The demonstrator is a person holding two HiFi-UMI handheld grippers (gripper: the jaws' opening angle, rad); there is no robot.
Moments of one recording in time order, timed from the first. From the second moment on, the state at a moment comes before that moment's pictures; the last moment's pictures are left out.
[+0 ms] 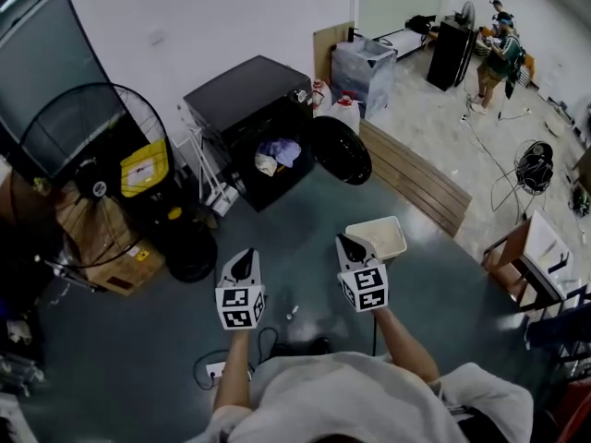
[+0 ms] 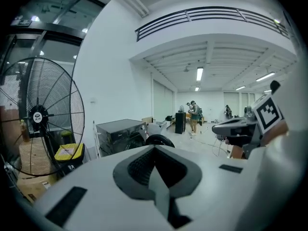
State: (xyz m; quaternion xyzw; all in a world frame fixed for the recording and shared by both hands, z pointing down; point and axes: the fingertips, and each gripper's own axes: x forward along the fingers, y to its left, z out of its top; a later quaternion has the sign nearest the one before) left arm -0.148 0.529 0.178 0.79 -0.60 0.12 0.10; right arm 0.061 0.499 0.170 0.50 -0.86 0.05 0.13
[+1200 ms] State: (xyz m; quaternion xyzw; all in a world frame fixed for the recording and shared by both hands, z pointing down) left arm -0.155 0.388 0.224 0.80 -0.57 0.12 0.12; right arm 0.041 0.374 0.214 0.49 -0.85 0.06 0.17
